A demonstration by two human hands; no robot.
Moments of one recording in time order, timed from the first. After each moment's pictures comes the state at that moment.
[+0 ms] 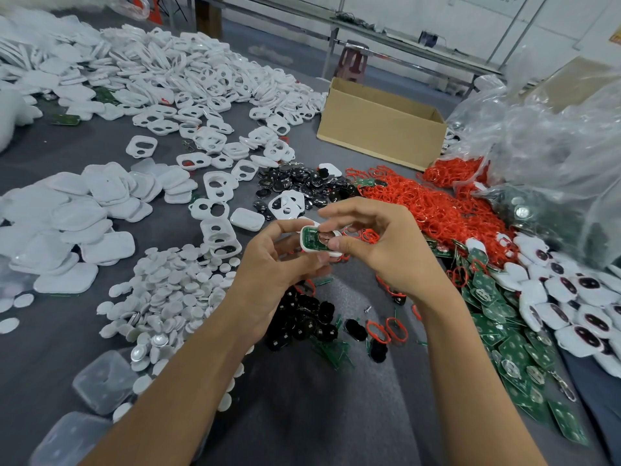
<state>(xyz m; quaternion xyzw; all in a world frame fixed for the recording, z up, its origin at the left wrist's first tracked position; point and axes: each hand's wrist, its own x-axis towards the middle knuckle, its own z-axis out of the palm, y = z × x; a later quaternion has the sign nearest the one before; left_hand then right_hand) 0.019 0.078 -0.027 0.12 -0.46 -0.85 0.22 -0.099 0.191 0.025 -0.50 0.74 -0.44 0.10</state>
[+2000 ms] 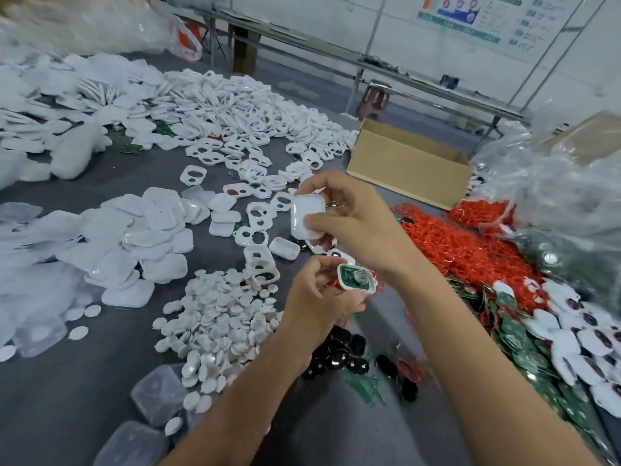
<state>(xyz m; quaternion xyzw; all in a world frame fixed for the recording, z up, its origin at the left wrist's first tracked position) 0.016 0.081 -0.031 0.21 -0.55 -0.77 0.23 -0.064 0.105 0.068 -0.50 0.71 -0.46 0.17</state>
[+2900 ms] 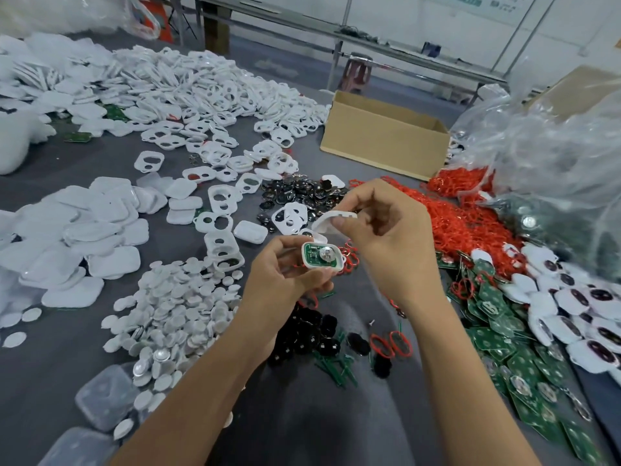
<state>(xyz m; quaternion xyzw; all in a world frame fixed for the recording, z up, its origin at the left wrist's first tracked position) 0.014 0.082 -0.033 0.20 -0.53 -0.79 0.24 -0.079 0.179 0.041 -0.43 0.74 -0.52 -0.04</state>
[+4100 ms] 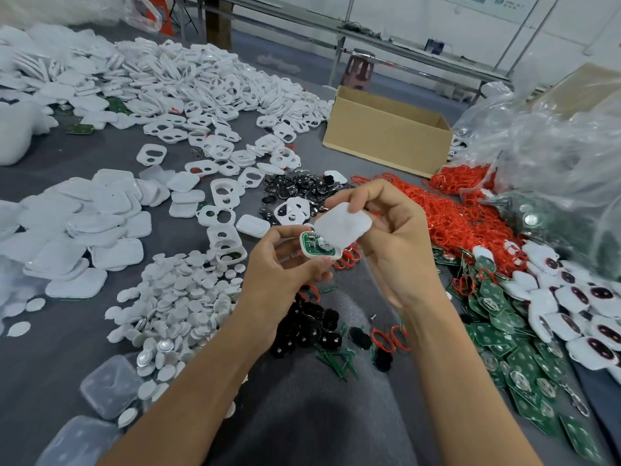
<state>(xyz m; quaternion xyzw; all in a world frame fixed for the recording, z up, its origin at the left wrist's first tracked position) 0.013 0.077 -0.041 0.19 -0.53 -0.78 0.27 -0.081 0.174 0.025 -0.43 0.53 -0.71 0.18</state>
